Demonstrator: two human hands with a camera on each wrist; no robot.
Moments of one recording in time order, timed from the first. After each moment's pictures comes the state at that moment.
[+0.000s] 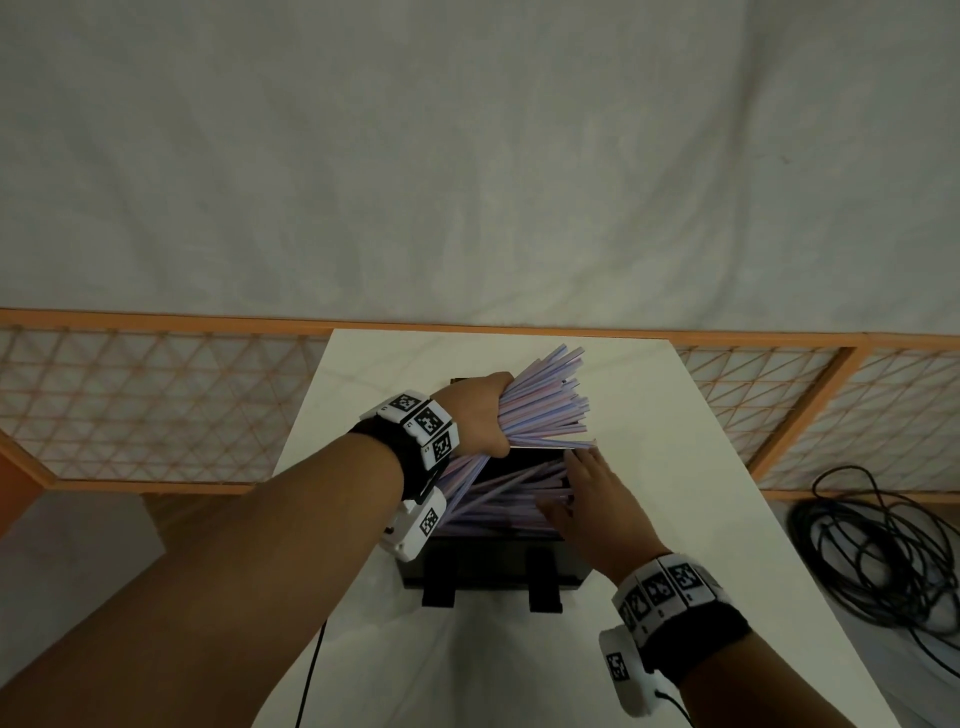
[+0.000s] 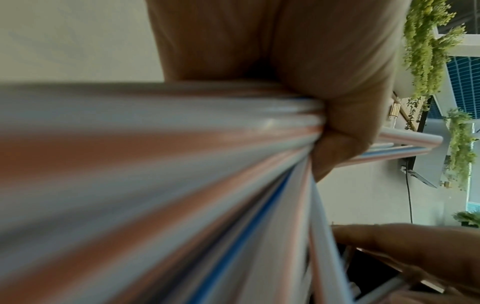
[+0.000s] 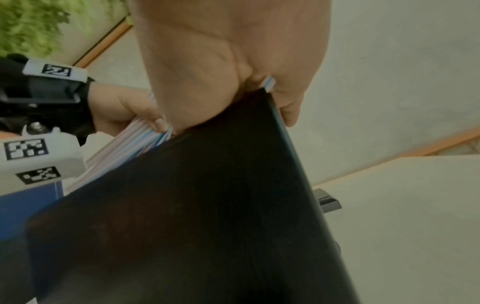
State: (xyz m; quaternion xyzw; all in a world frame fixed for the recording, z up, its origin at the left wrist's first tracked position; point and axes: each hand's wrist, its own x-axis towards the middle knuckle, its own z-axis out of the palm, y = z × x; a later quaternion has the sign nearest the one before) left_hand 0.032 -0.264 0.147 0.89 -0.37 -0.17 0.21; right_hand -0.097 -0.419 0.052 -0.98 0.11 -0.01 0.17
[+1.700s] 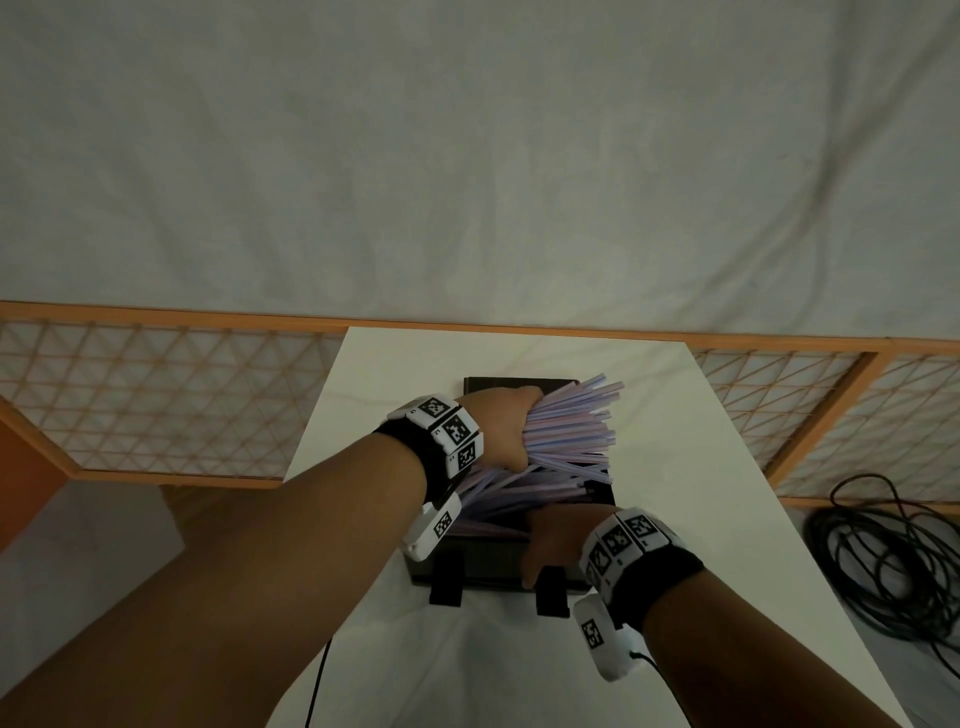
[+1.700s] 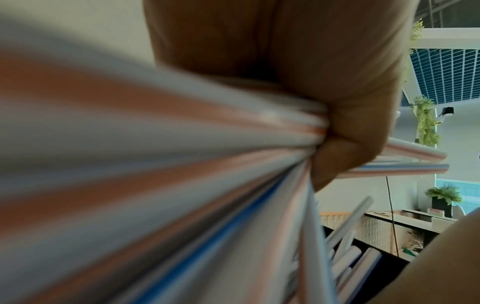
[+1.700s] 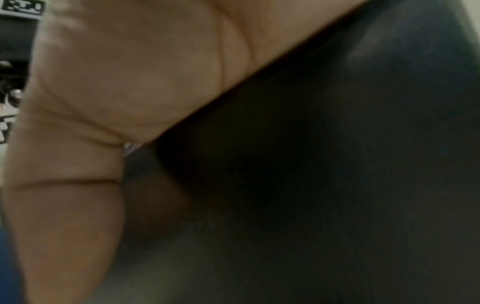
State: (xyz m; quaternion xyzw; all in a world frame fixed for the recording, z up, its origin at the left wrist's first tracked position) left_hand 0.020 -0.269 0.148 0.88 -0.42 -0.18 0.14; right_hand -0.066 -0.375 0.070 -0.92 0.04 0.38 0.11
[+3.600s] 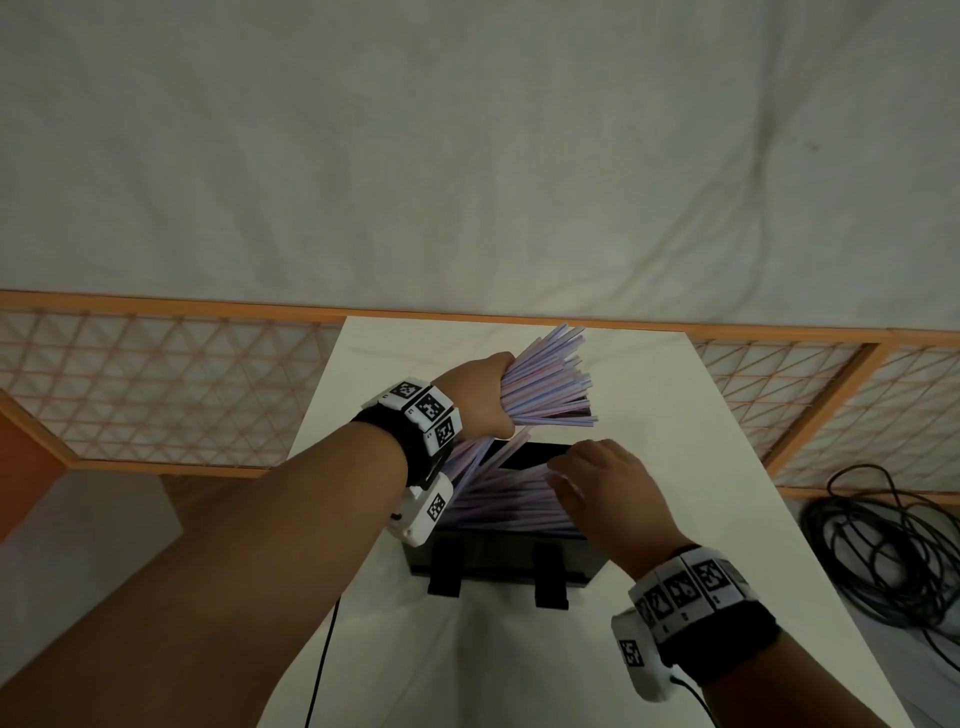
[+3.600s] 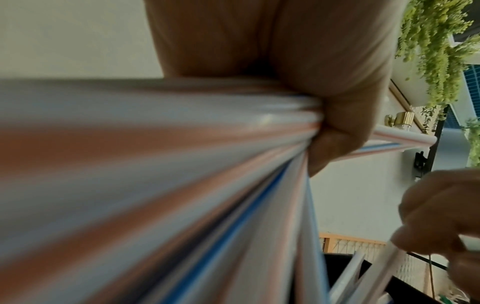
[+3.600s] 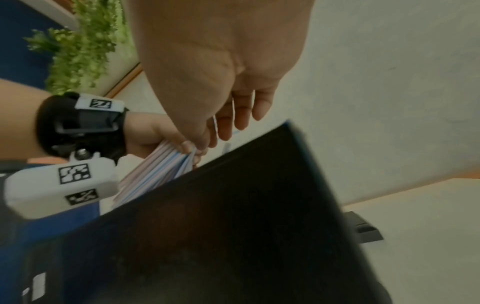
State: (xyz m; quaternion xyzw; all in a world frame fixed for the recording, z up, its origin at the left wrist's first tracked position) left_hand 0.035 -0.253 0.149 0.90 -0.35 -0.14 0.24; right_hand -0.101 -0.412 0.074 -0.96 -0.10 -0.23 0.10
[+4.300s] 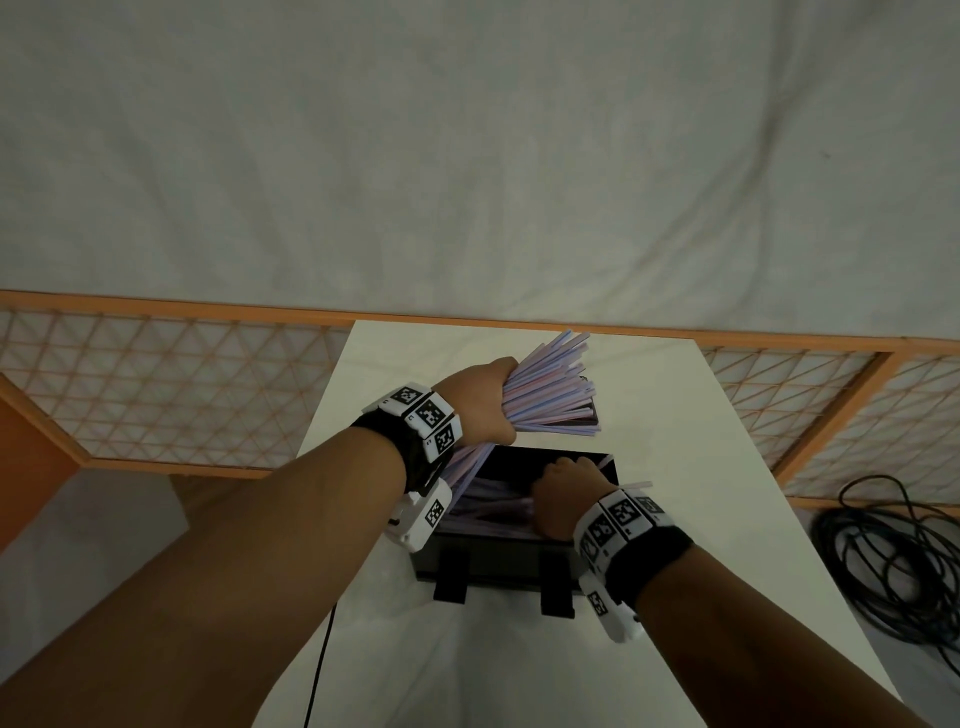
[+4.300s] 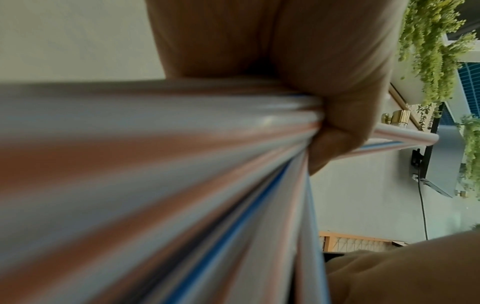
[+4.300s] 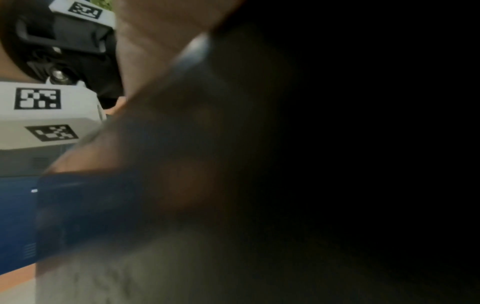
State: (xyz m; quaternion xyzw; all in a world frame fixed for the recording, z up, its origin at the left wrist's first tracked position) left_hand 0.032 -0.247 0.155 0.90 -0.34 -0.15 0.24; right_hand -0.051 -0.380 0.071 -0.96 -0.05 0.21 -0.15
